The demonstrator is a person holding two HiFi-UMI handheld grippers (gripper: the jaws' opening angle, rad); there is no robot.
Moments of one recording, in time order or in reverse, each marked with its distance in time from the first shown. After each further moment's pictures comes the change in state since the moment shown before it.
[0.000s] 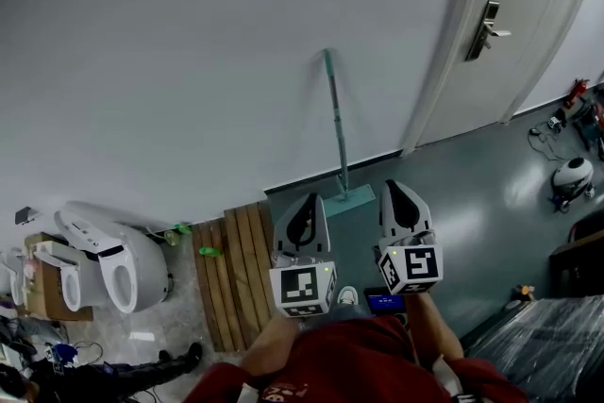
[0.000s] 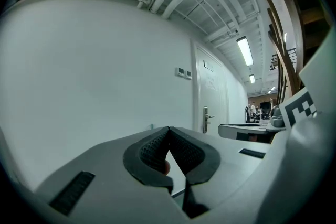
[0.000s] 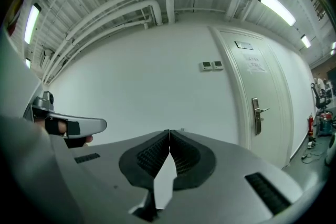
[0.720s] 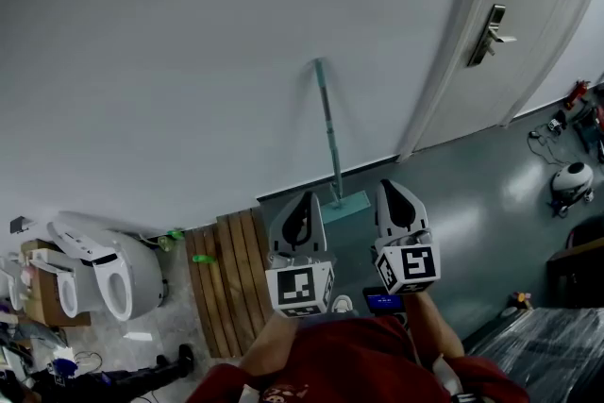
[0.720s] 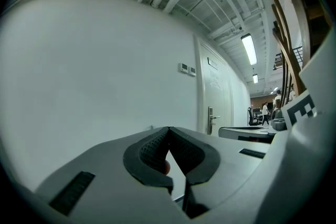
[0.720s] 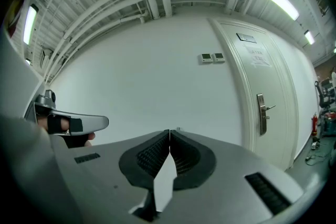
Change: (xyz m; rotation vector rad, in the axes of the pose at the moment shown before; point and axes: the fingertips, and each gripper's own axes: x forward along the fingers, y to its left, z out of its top) left arm 0.089 0.008 -0.006 -0.010 -0.004 0.018; right arm 0.077 -0.043 -0.009 -0.020 0.015 0.034
